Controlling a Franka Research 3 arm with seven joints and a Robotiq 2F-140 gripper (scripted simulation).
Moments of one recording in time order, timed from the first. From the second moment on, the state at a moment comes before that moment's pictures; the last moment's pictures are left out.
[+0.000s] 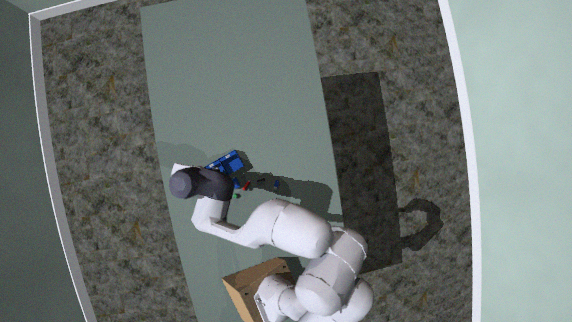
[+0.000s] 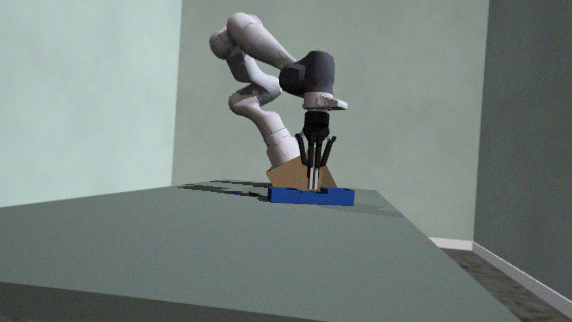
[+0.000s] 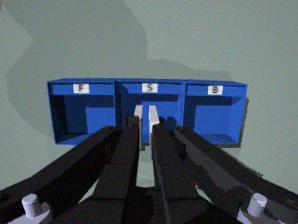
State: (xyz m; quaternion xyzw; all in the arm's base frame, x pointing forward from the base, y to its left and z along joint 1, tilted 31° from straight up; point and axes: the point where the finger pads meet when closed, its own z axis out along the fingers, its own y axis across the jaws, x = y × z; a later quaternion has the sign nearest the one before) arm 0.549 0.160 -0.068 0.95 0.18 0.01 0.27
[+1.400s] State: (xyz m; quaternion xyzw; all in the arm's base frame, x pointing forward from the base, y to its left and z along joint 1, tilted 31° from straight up) arm 0.554 0.148 -0.090 0.95 0.18 0.01 0.26
